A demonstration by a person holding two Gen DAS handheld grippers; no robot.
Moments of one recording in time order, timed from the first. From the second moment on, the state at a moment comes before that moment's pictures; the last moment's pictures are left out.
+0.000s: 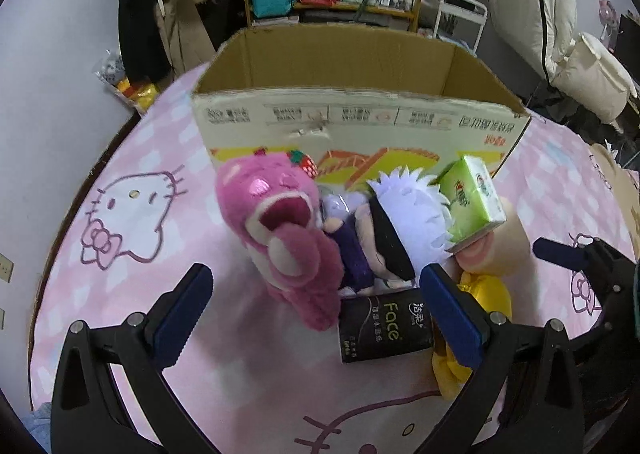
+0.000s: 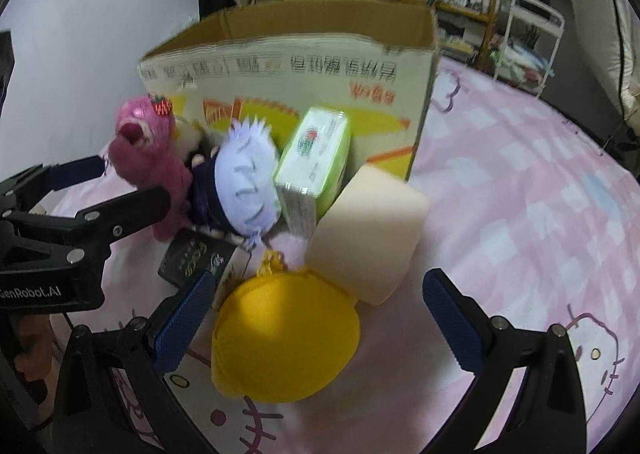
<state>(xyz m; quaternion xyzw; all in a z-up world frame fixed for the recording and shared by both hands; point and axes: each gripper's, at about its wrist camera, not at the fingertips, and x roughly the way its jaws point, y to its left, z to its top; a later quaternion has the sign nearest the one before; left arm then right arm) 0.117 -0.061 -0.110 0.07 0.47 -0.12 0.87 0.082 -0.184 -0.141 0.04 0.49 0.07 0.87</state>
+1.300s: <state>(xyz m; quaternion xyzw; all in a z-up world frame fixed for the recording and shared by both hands) 0.117 -0.063 -0.167 0.02 0.59 -0.20 0.78 0.087 -0.165 -0.183 0.04 0.57 0.13 0.81</state>
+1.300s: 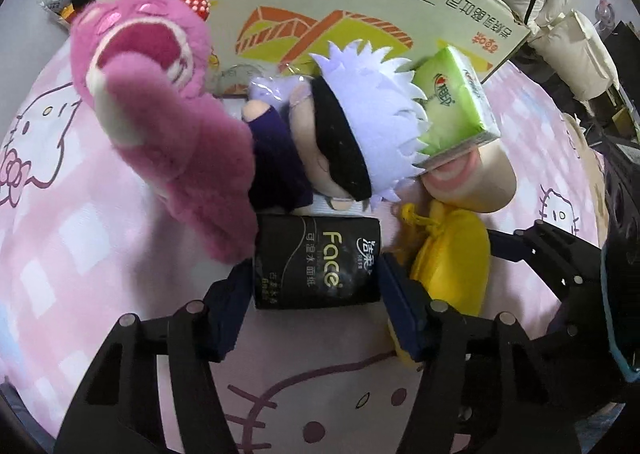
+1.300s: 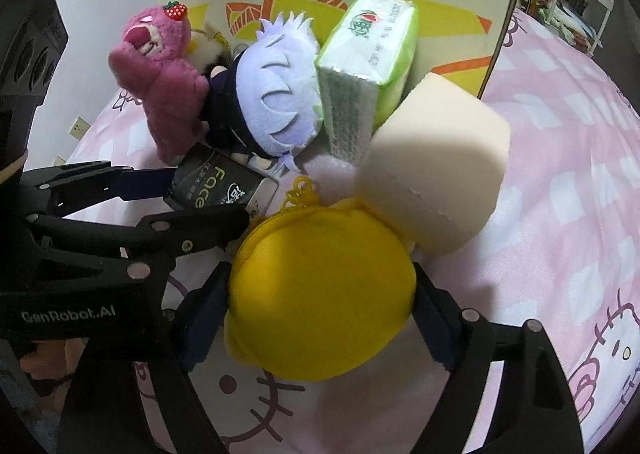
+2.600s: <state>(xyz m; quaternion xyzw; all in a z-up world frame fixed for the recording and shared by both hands) 0.061 -0.017 -0.090 0.03 0.45 -0.12 0.88 0.046 -0.183 -0.114 0.06 0.46 0.04 0.88</state>
